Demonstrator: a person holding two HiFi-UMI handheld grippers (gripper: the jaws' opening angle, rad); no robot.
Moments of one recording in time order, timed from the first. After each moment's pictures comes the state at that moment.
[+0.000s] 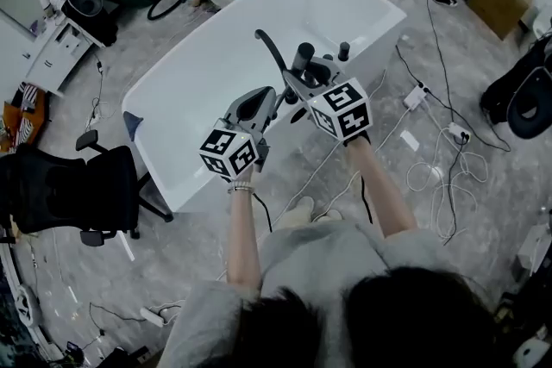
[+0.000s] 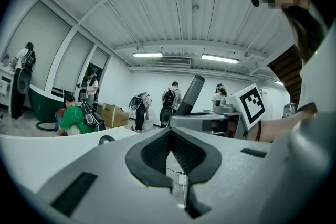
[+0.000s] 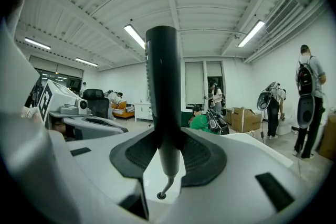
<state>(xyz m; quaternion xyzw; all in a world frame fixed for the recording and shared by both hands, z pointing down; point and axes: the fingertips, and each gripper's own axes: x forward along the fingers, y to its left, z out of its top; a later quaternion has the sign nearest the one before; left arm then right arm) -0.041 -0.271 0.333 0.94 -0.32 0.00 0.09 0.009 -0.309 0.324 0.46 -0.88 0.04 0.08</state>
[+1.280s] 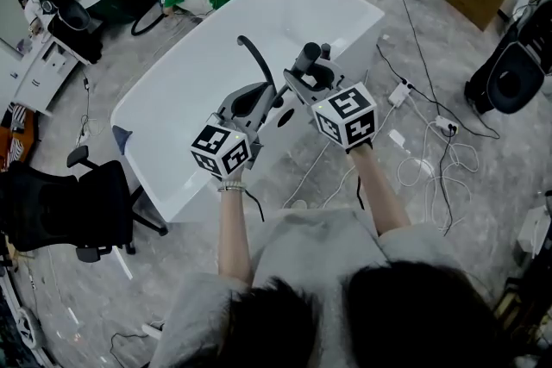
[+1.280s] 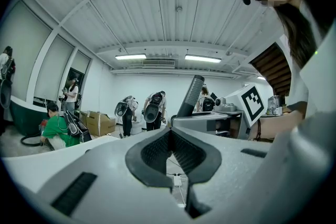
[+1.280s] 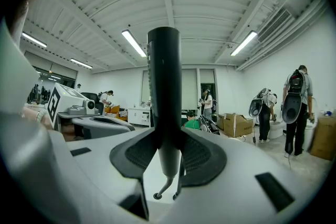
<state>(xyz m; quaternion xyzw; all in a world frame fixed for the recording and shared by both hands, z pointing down) -0.006 -0.243 0.303 0.97 -0.24 0.00 0.04 0.044 -0.266 0.294 0.50 -0.87 0.02 0.05</state>
